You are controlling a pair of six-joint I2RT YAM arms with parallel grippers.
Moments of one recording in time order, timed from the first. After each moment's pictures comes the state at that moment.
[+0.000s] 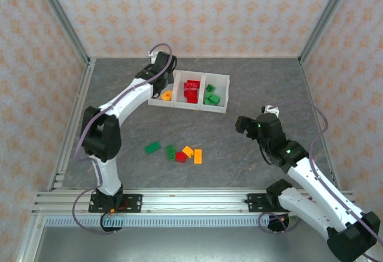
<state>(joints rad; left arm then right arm) -0.37 1.94 1.64 -0.49 -0.48 -0.43 0.49 0.76 0.65 -0.54 0.27 0.61</state>
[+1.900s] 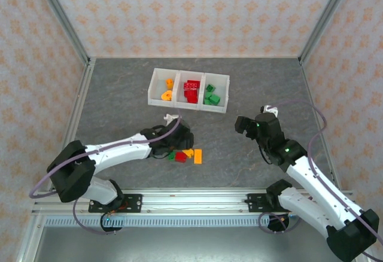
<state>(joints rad) -0.86 1.42 0.83 -0.42 -0.24 -0.81 0.49 0.78 0.65 -0.54 0.27 0.61</state>
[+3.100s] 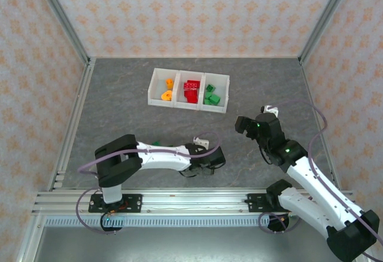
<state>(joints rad) -1.17 1.83 1.10 -0.63 -0.27 -1.08 0.49 0.77 0.65 -0.54 0.27 0.61</state>
